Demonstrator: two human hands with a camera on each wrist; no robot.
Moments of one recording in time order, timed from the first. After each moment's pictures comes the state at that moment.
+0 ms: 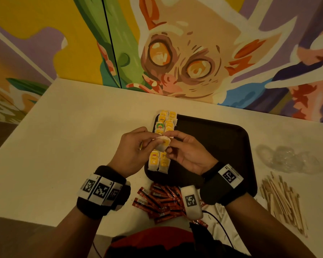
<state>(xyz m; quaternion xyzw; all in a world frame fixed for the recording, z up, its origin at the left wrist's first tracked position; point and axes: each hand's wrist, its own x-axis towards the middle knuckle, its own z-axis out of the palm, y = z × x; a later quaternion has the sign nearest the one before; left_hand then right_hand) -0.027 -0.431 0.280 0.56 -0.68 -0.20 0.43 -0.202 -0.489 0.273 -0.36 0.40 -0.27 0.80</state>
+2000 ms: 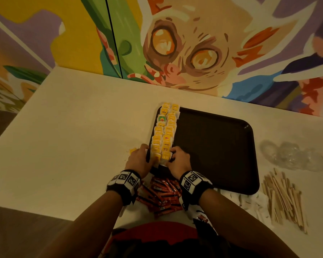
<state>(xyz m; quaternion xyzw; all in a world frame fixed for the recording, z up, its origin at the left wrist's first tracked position) -0.040 -0.436 0.141 0.78 -0.51 -0.32 0.15 -0.194 -0.476 0.133 -0.64 0.65 -0.10 0.40</state>
